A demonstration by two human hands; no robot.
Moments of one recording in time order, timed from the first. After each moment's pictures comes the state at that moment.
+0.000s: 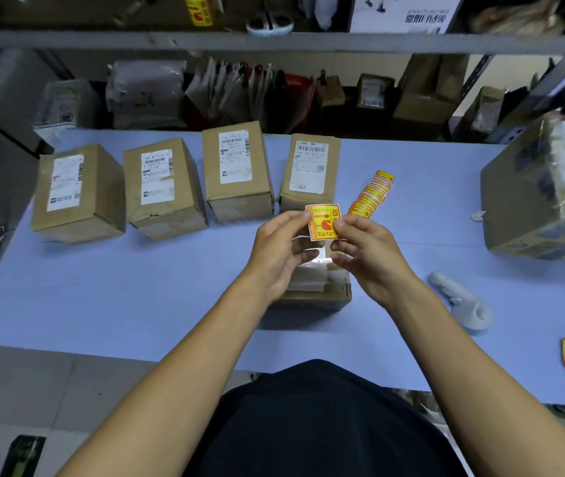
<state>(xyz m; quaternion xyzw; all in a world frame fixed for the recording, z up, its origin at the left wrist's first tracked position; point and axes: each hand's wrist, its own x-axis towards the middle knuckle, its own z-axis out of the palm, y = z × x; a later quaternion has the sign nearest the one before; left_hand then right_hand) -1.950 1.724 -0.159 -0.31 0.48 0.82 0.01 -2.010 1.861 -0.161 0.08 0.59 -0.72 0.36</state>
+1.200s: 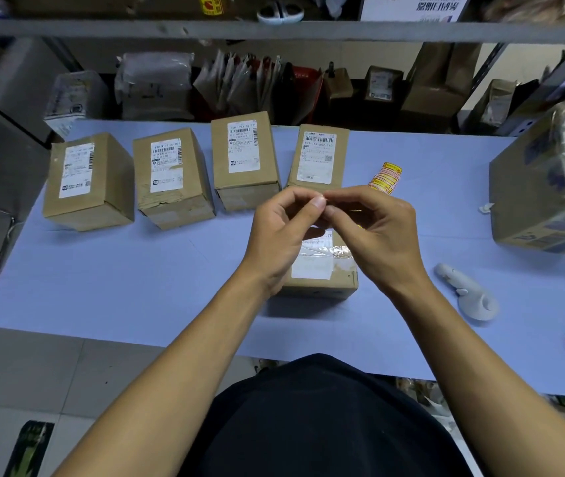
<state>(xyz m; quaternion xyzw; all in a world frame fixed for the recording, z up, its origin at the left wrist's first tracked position) -1.926 1.724 -0.134 -0.17 0.62 0.76 -0.10 -1.983 1.856 -0.123 -0.24 0.75 -0.61 0.05</state>
